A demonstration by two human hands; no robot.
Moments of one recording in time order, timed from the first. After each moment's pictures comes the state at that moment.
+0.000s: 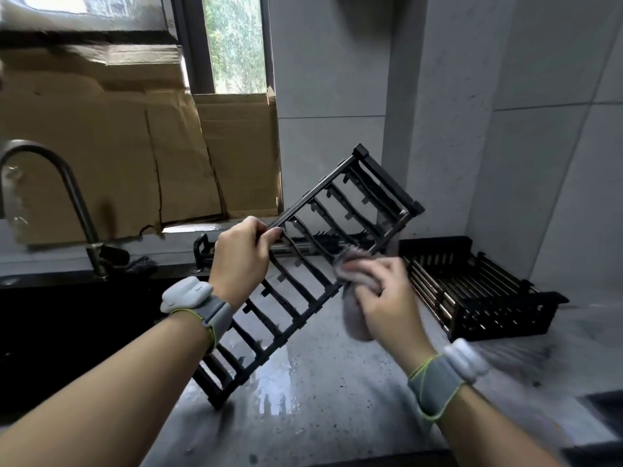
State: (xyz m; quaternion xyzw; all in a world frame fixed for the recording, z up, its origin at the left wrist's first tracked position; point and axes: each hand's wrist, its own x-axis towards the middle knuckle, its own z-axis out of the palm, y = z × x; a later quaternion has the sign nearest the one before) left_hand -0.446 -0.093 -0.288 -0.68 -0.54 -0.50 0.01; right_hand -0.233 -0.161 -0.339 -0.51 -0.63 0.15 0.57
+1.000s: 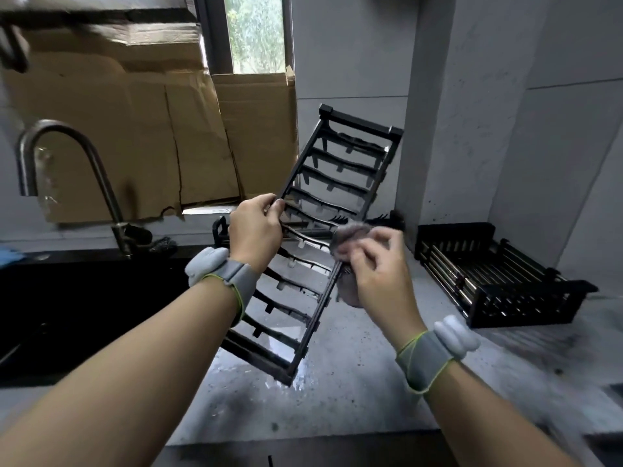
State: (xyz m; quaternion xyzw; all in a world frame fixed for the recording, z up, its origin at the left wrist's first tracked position) left_hand -0.446 -0.095 -0.277 -0.60 -0.57 -0.55 -0.09; right_hand -0.272 -0.163 -0.329 -0.49 -0.62 0.14 0.59
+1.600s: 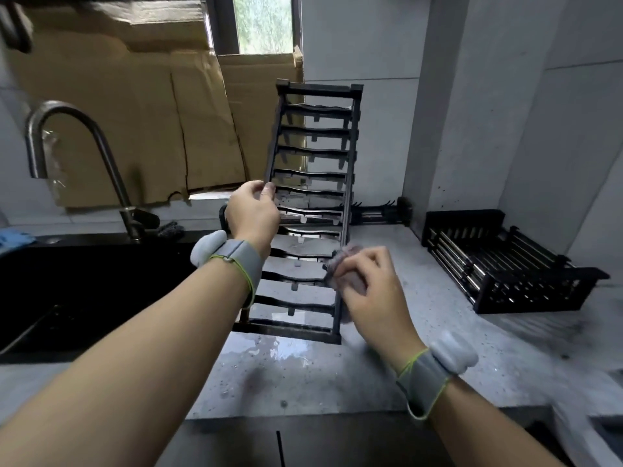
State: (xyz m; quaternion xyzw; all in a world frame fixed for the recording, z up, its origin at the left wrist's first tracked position) left_hand -0.459 -0.074 -0.290 -0.48 -0.58 -0.63 -0.20; right_hand -0.285 -0.182 -0.365 -0.48 -0.67 0.15 0.54
